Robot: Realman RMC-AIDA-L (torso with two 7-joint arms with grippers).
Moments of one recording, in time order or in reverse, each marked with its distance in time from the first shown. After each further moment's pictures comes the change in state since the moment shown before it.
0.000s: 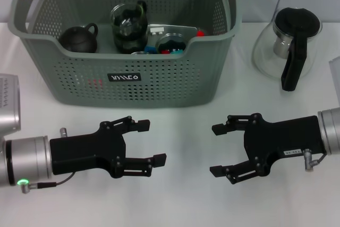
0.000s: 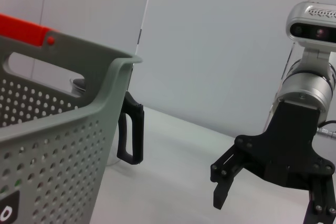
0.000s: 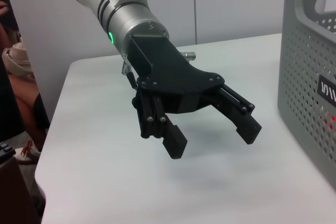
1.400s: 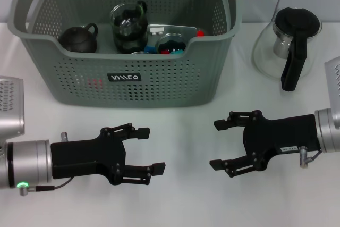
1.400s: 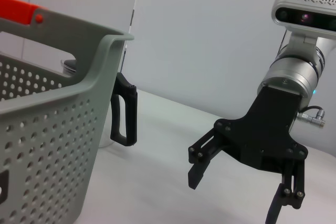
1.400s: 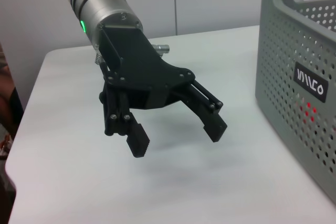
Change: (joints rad) left arm -0.007 0.004 0.002 0.000 0.049 -0.005 0.003; right arm 0.006 0.000 0.000 0.040 0.000 0.076 -0.030
